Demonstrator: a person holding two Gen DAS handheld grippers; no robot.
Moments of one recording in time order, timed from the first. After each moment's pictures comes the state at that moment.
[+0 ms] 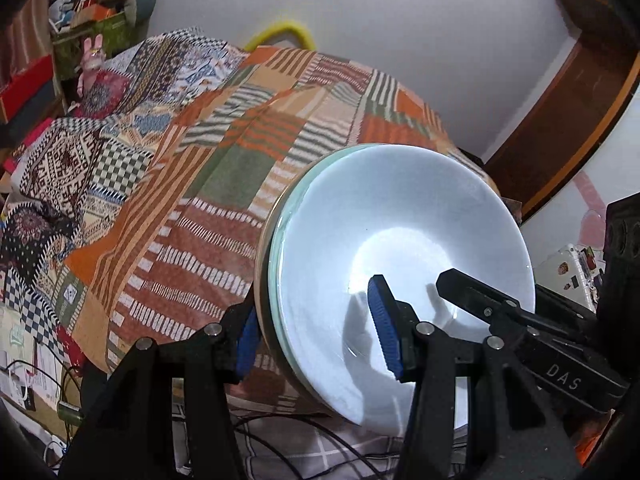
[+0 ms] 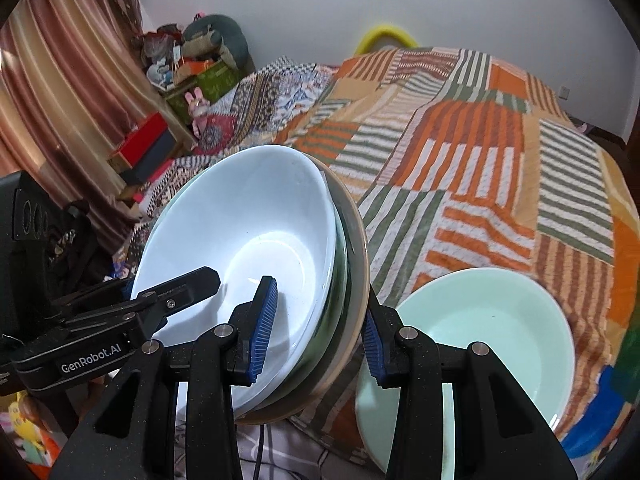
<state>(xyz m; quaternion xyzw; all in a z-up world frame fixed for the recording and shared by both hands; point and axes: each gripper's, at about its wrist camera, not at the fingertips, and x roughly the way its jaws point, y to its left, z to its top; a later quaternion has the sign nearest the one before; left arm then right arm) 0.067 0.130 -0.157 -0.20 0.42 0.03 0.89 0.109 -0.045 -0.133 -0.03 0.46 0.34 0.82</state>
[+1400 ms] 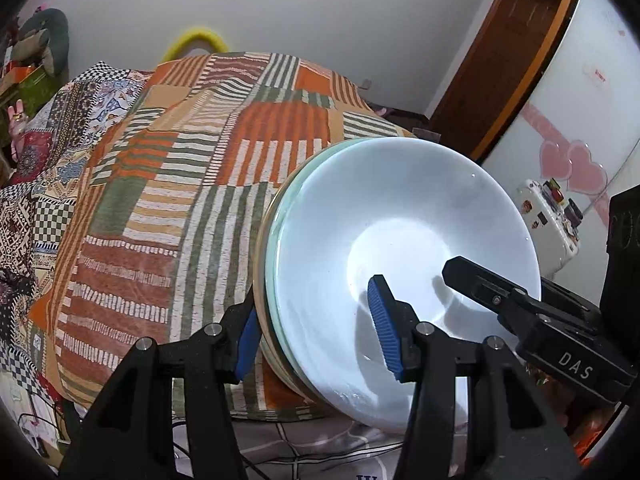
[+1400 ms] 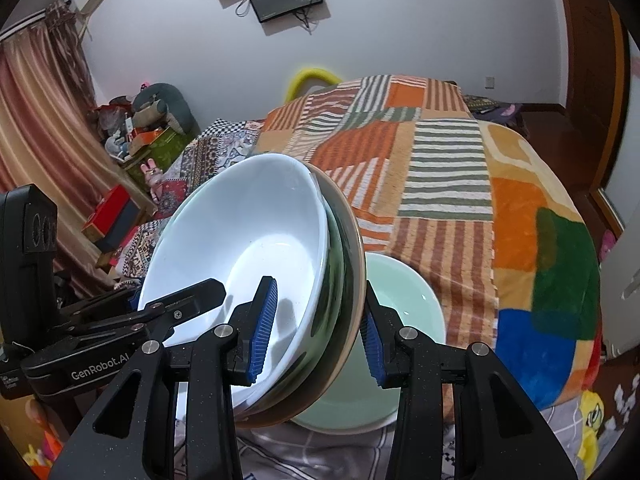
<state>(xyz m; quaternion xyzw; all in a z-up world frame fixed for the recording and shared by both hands) 0.097 -0.001 -0.133 -0.12 0.43 -0.08 0.89 0.098 -0.176 -0.103 0.06 0.43 0.24 0.87</state>
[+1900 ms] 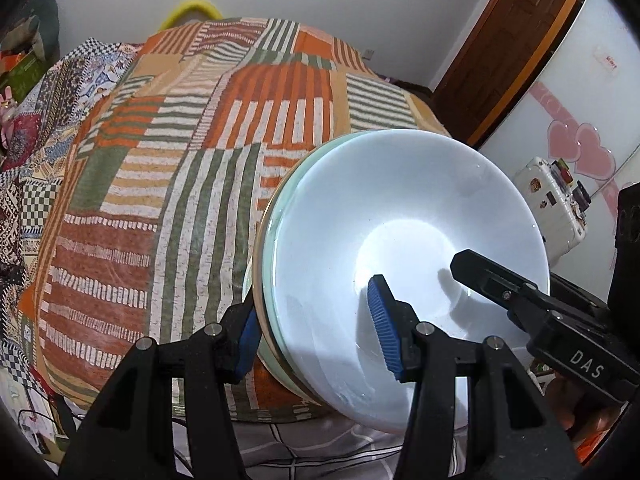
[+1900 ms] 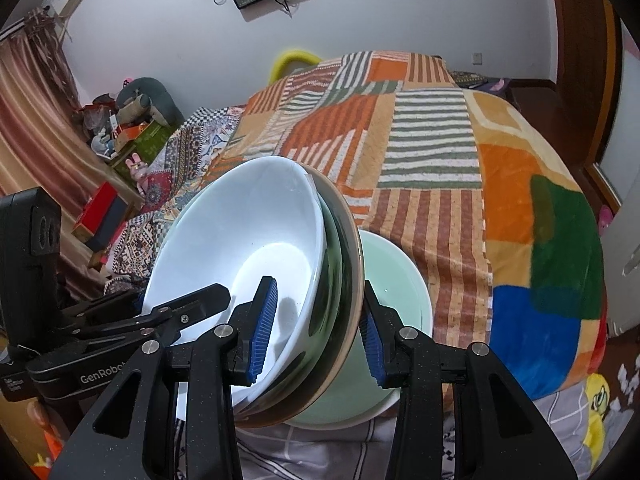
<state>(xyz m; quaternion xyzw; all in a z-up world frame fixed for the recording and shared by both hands) 0.119 -0.009 -0.172 -0.11 0.48 -0.08 0.86 0.106 -0.185 -0.129 0.07 0.47 0.23 0.85</state>
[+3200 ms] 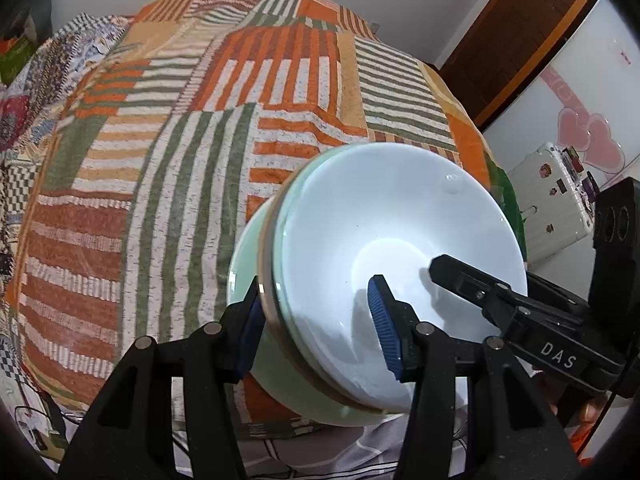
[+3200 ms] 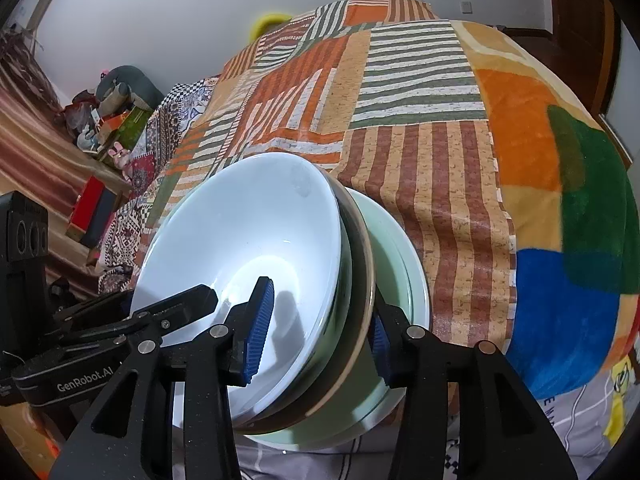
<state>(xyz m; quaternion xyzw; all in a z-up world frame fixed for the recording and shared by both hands) 0.140 -0.014 -0.206 -0.11 0.52 -0.08 0.84 0.122 -0.195 -0.176 0.09 0.53 0.22 0.82</state>
